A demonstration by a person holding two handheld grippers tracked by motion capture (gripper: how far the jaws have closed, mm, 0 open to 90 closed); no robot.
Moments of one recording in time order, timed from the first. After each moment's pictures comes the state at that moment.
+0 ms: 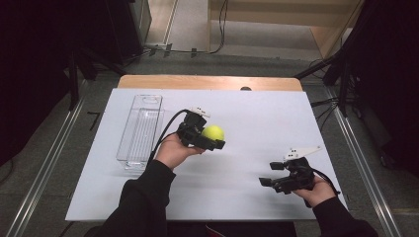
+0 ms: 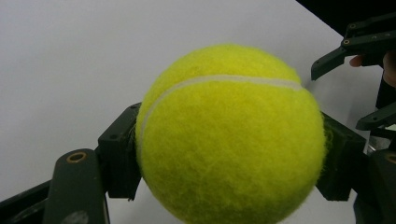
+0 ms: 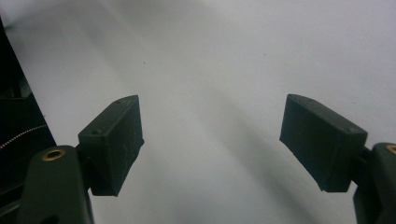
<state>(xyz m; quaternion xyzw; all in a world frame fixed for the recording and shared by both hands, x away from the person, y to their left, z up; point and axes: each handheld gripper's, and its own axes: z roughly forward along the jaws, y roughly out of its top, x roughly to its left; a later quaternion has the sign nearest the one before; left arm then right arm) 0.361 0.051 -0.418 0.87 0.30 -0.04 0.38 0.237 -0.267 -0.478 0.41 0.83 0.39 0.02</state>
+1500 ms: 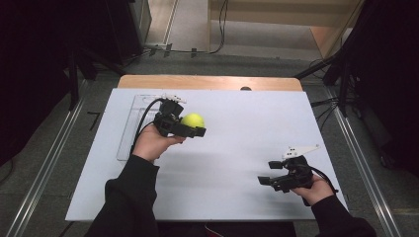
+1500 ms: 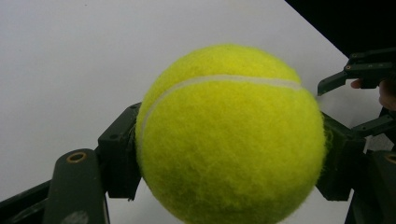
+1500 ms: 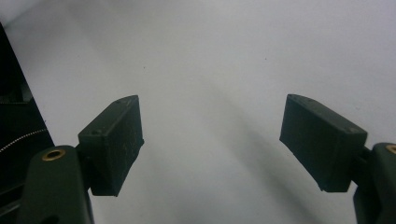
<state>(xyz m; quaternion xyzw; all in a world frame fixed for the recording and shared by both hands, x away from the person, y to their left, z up) 0.370 0.102 -0.382 0.85 0.36 -0.02 0.38 0.242 -0.265 -0.479 0.41 0.82 0.39 0.01</state>
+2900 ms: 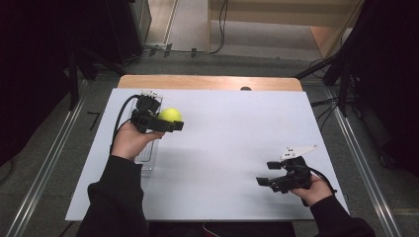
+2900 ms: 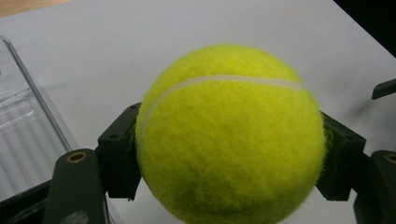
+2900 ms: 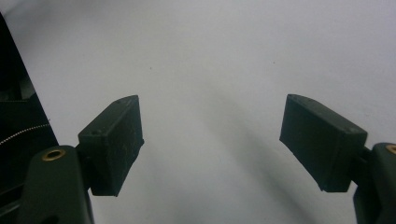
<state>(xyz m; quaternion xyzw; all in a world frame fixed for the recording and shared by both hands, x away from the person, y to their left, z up) 0.376 0.155 -0.371 0.84 0.41 0.04 0.36 0.240 -0.260 -0.477 0.40 0.83 0.39 0.01</state>
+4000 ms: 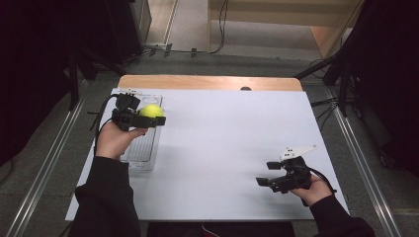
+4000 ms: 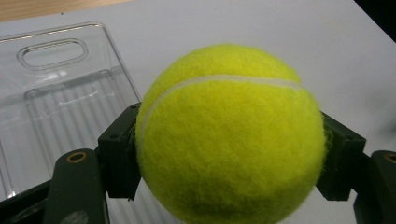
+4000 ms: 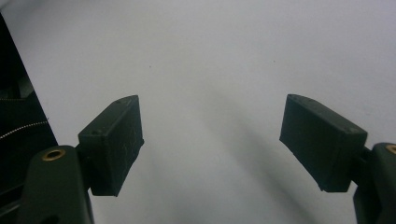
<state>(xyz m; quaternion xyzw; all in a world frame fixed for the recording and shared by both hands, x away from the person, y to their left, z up) 0.382 0.199 -0.370 0.81 0.46 0.07 0.36 0.241 -0.259 -0.478 0.40 0.83 0.39 0.01</state>
